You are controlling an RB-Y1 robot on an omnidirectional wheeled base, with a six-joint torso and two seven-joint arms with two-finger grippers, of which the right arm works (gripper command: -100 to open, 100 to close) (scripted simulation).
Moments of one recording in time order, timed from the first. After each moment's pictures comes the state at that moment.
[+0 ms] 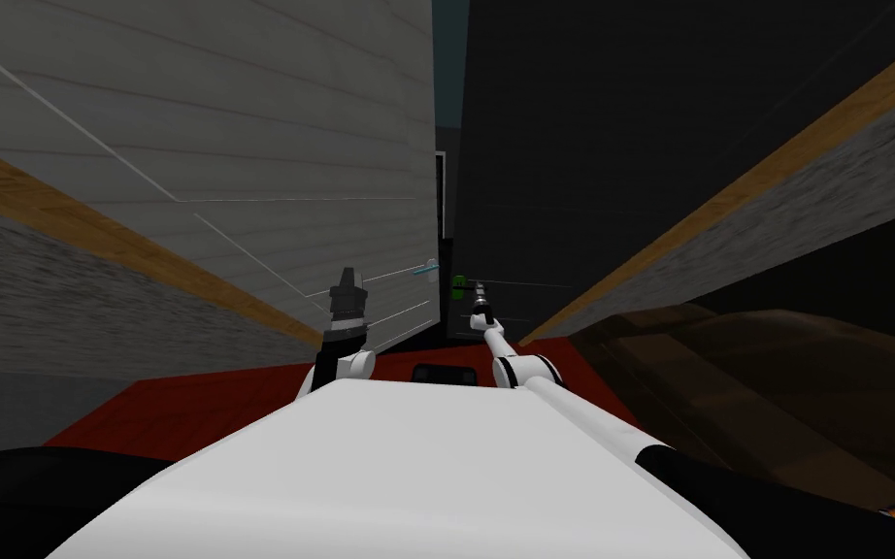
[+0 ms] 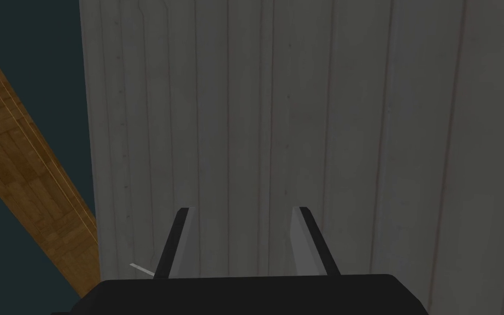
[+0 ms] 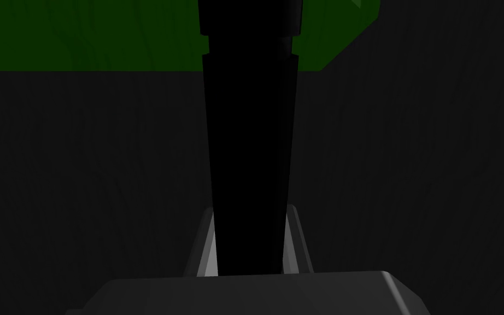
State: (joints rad) arm -0.53 -0.01 -0.08 -0.60 -0.24 -0.56 0.24
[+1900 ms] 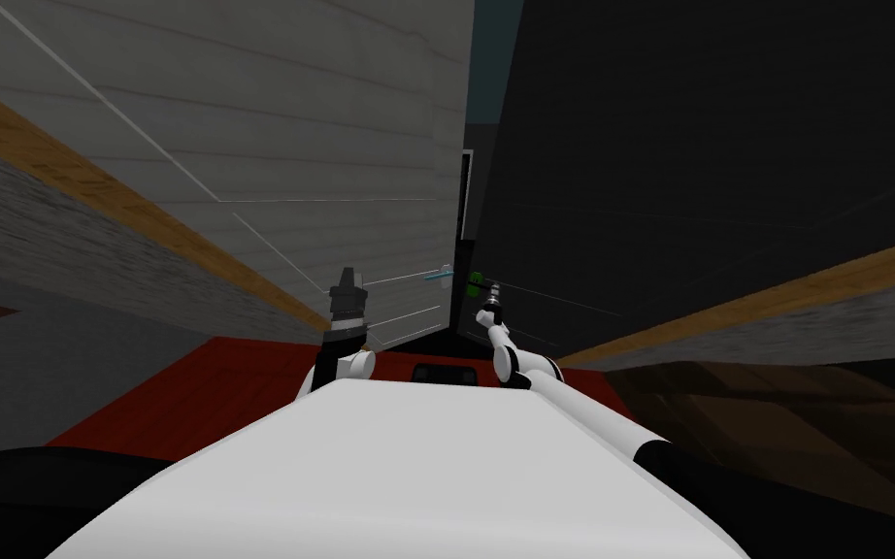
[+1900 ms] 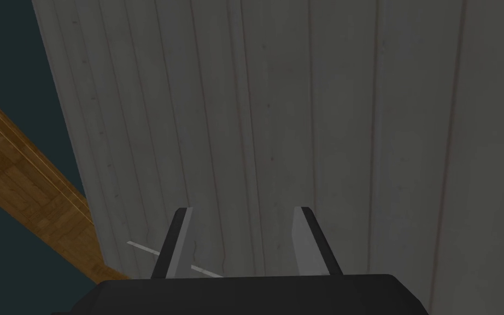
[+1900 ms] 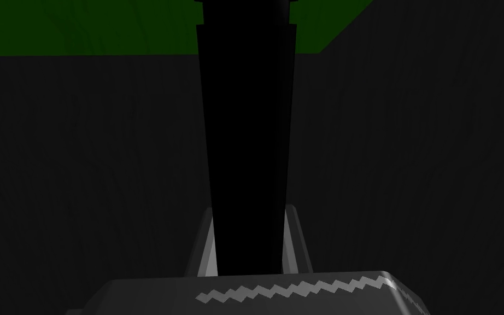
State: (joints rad) arm -0.59 0.00 -0.39 -0.52 -0.33 -0.65 0.46
